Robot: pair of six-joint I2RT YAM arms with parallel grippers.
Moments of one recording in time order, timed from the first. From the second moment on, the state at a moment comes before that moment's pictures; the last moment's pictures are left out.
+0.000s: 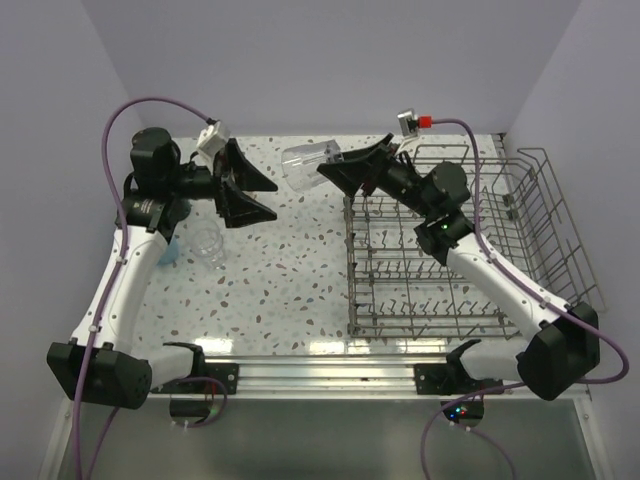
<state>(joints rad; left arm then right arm) -0.12 1.21 1.27 -0.25 1.38 -0.12 0.51 1.27 1.07 0.53 -0.48 0.76</state>
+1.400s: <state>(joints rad) -0.08 1.28 1.54 -0.96 0.67 0.42 0.67 1.39 1.05 0.47 -0.41 0.68</state>
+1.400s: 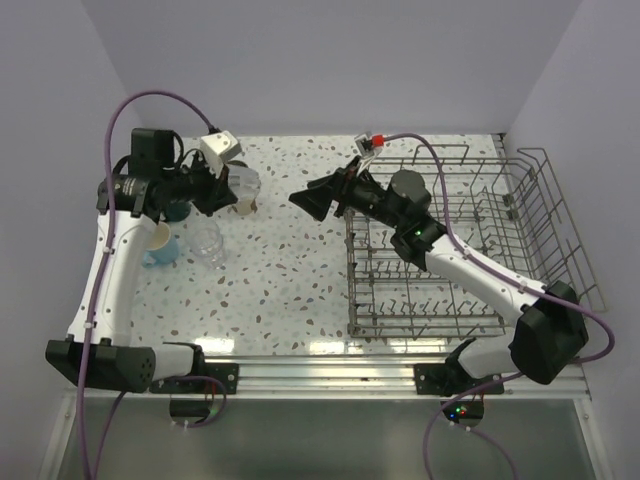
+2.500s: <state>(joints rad) -0.12 1.47 1.40 -1.25 0.09 0.72 0.67 1.37 1.02 0.29 -0.36 0.57</state>
